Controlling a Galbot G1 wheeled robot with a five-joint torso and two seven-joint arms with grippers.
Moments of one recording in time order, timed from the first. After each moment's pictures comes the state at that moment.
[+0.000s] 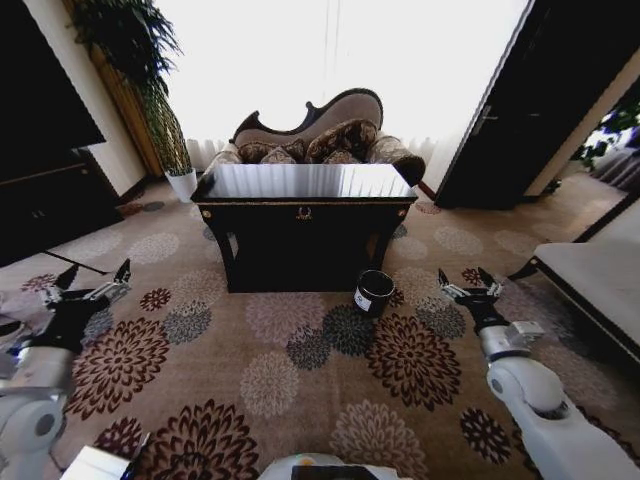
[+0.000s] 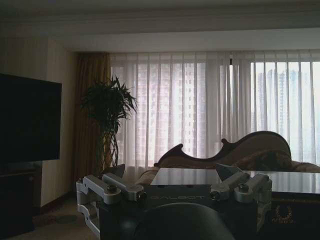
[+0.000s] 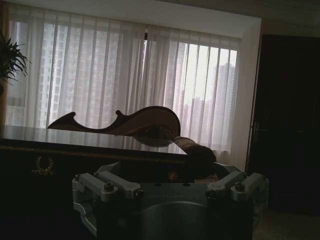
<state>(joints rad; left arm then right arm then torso) 1.57 -1.20 -1.25 -2.28 -0.72 0.22 0.12 -1.49 0.91 0.77 2.01 0.58 0.05 0.15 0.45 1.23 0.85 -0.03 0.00</state>
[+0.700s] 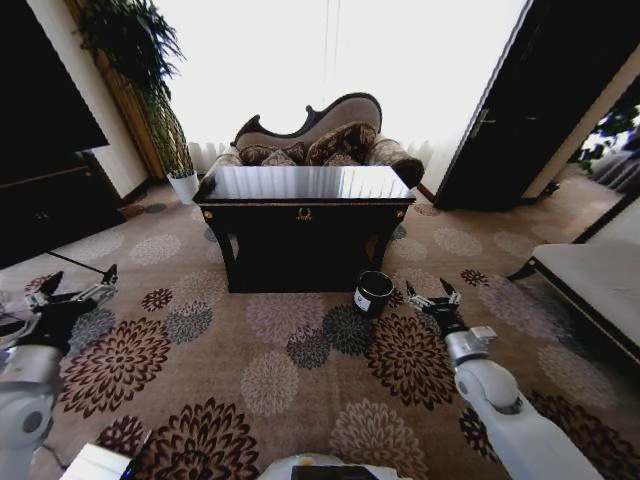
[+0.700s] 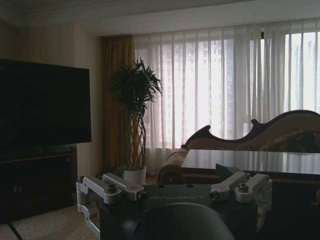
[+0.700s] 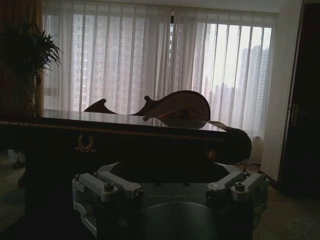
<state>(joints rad) 1.59 -1.12 -1.29 -2.23 -0.75 0.29 0.01 -1.38 0.95 0.56 1.90 0.51 0.08 0.12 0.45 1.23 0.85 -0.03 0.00</state>
